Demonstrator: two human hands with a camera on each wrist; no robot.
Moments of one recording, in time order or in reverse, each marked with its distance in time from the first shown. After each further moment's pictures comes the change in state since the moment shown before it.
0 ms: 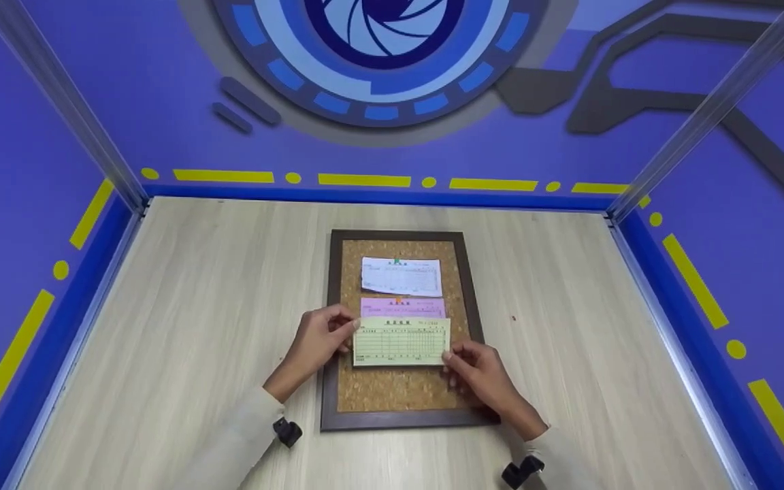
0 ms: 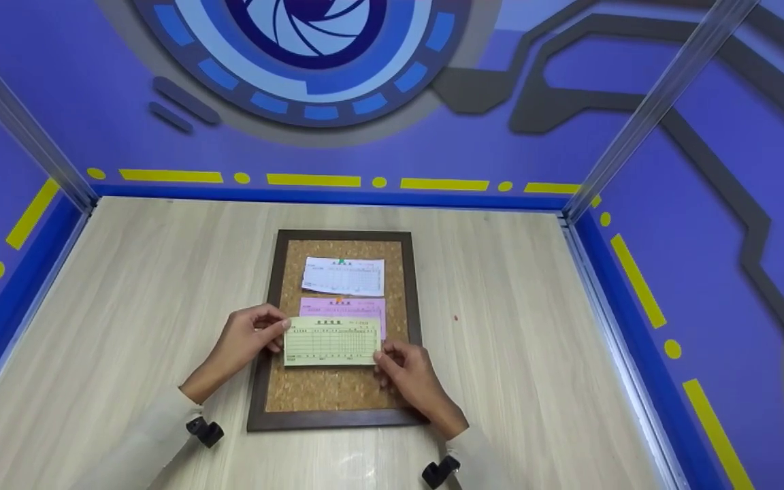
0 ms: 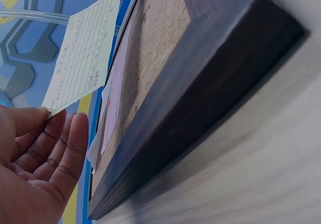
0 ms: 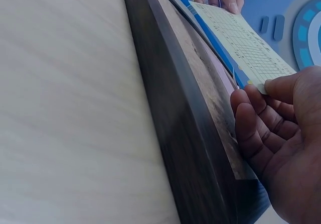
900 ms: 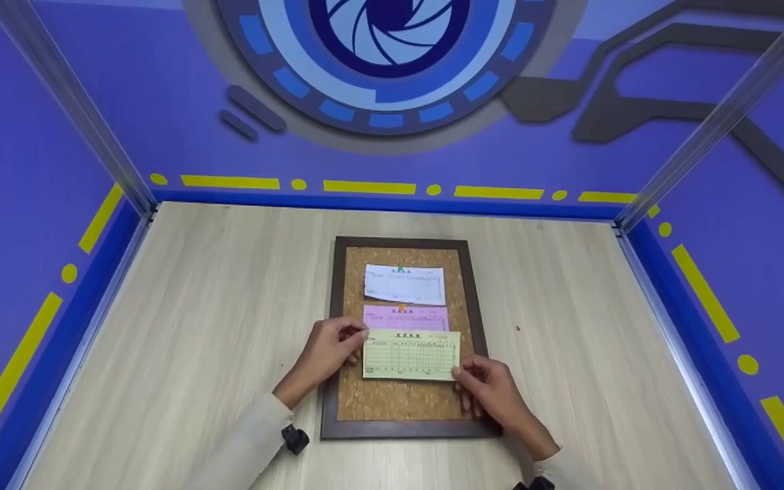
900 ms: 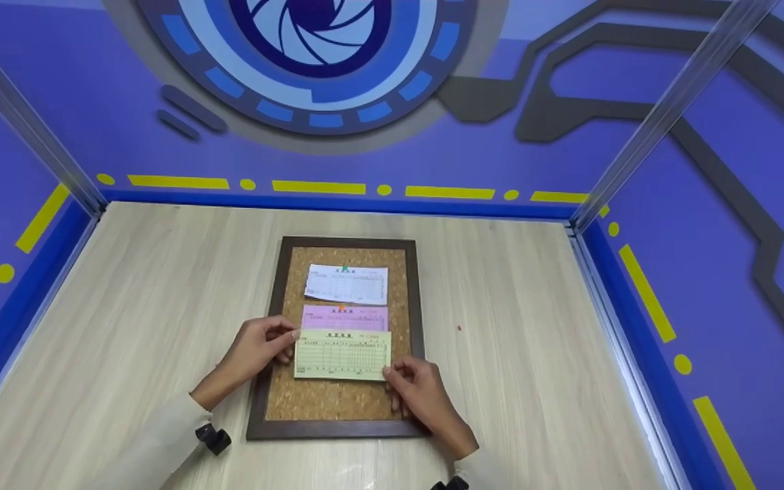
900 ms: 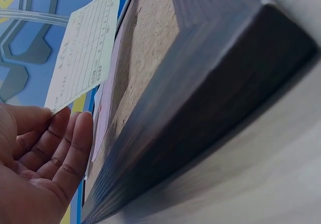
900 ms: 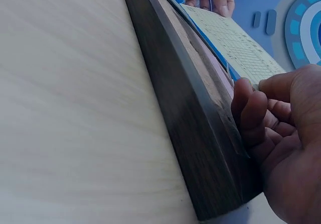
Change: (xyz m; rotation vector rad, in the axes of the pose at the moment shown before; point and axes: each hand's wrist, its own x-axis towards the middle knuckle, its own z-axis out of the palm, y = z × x) left_hand 0.004 -0.005 0.013 0.028 -0.026 -0.046; right_hand -0.009 0.009 -0.013 -0.021 -0.021 0.037
